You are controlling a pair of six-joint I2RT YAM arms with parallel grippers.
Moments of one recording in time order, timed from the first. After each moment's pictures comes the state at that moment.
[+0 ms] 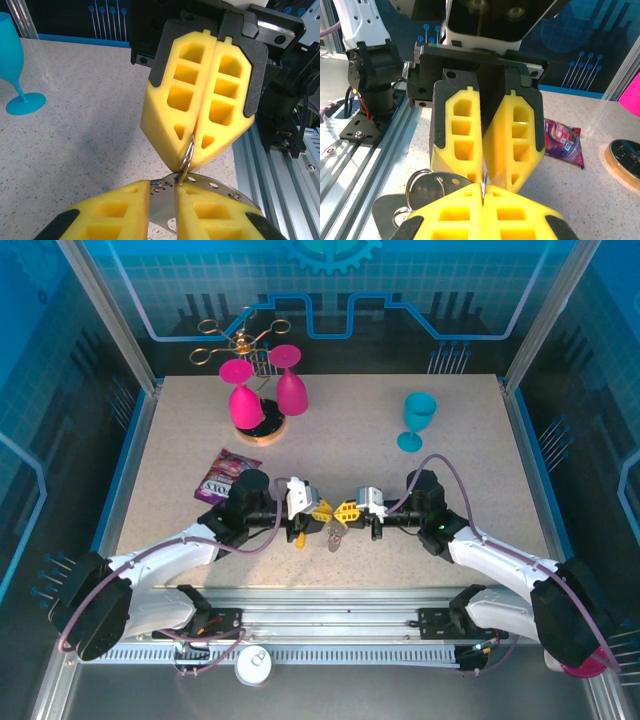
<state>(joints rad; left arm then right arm) -0.63 1.18 0.55 0.26 0.69 0.22 0.58 1.14 0.49 0.37 -0.85 -0.41</state>
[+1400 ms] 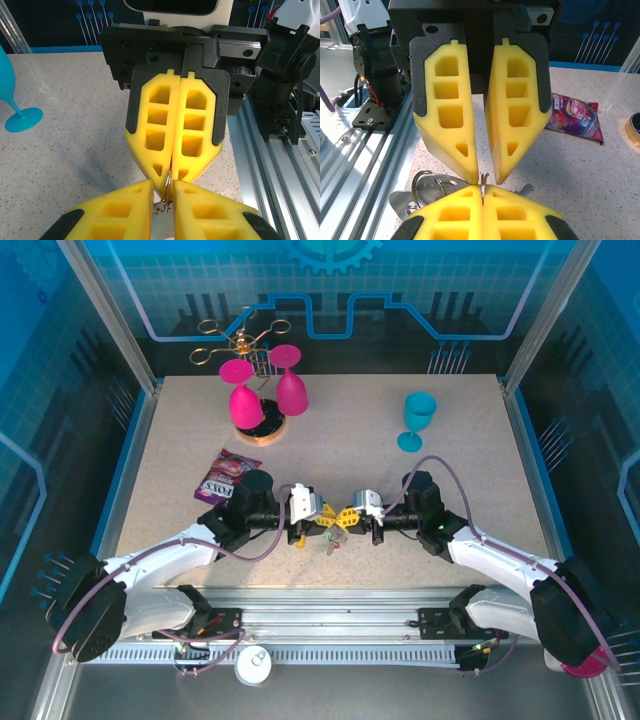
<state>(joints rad) -0.66 1.16 0.58 0.20 0.68 0.33 0.58 1.14 0.49 0.27 -0.85 -0.41</state>
